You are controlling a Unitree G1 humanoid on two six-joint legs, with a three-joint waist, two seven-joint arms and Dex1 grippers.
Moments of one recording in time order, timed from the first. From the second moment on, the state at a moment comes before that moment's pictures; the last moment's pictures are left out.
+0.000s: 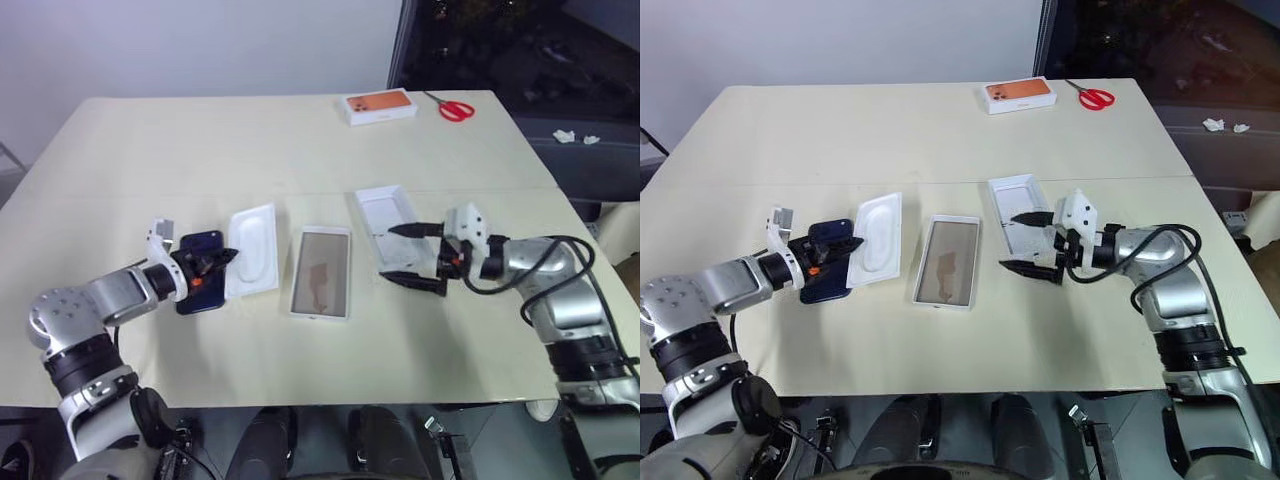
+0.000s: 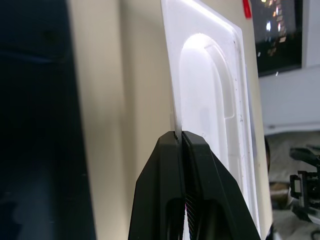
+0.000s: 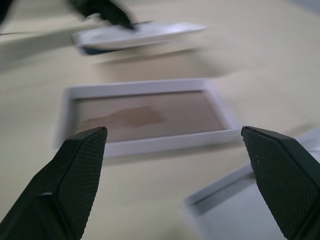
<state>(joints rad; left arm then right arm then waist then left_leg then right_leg) -0.54 0.38 0.72 0.08 -1.03 1.58 -0.15 -0.40 -0.72 0.03 0.03 0.42 0.23 1.27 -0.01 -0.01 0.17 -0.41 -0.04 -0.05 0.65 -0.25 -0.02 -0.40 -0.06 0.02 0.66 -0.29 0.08</state>
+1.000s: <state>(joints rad) -0.55 0.12 0.47 -0.13 -0.94 1.56 -0.06 -0.39 -0.68 0.04 0.00 0.39 0.22 1.21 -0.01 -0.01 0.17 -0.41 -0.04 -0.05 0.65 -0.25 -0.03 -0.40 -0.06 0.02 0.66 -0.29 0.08</state>
